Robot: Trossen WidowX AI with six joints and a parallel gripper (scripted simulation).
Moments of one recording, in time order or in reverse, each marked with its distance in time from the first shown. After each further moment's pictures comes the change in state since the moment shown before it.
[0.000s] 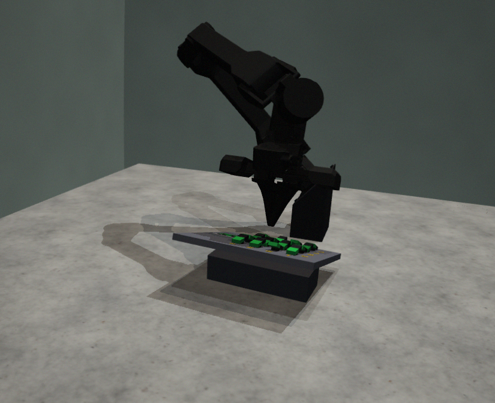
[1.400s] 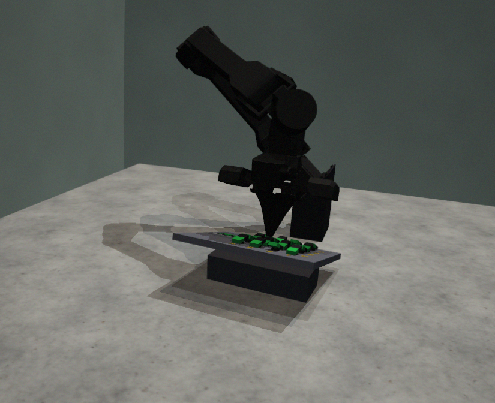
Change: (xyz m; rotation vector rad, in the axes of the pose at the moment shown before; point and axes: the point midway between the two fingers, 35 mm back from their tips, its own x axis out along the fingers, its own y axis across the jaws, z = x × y) arm 0.017 0.000 -0.003 -0.004 0.003 -0.001
